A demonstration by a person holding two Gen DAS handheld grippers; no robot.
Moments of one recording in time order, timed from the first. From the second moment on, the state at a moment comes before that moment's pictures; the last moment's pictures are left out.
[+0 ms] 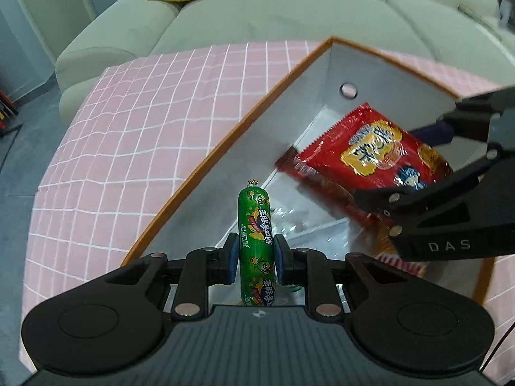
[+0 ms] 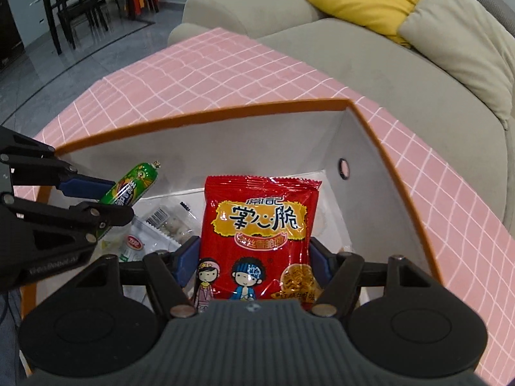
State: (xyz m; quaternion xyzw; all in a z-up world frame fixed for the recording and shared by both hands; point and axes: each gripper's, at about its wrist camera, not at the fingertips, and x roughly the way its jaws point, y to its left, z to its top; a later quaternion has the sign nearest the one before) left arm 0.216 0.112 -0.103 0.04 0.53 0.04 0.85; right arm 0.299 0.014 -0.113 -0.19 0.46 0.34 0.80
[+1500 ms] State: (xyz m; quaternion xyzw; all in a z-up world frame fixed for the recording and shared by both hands) left arm 0.135 0.070 0.002 -0.02 0.39 0.02 0.92; right arm 0.188 -0.091 -0.019 -0.07 0.32 0.27 0.91
